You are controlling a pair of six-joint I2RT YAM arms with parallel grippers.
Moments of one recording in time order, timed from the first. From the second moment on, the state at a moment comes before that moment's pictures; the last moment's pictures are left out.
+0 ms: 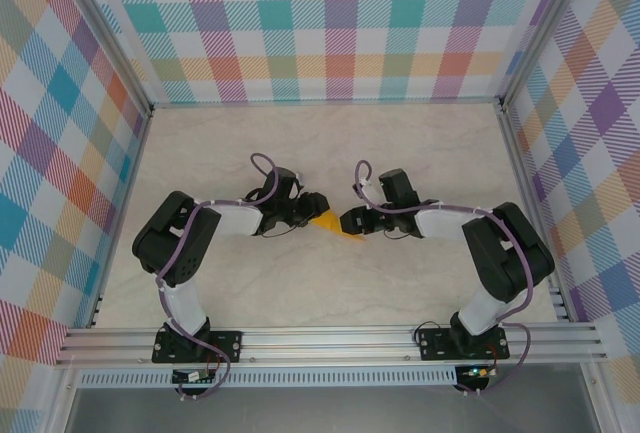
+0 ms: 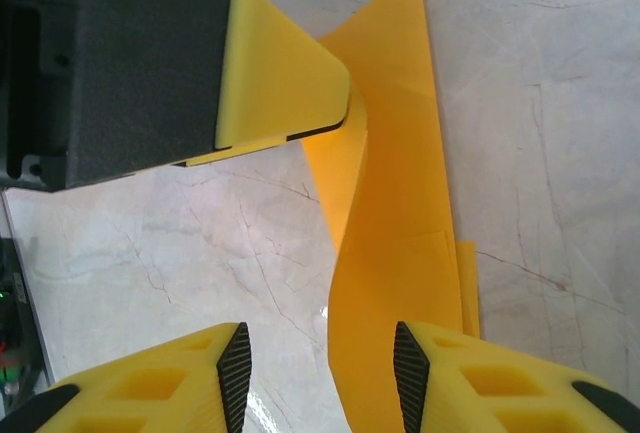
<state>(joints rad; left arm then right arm) -0.54 1.83 0.86 0.23 0.43 -0.97 0.50 1.65 0.75 0.04 -0.65 0.29</state>
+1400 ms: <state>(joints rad) -0.54 1.74 0.86 0.17 0.44 -0.88 0.50 1.89 0.86 0.09 -0.82 0.40</state>
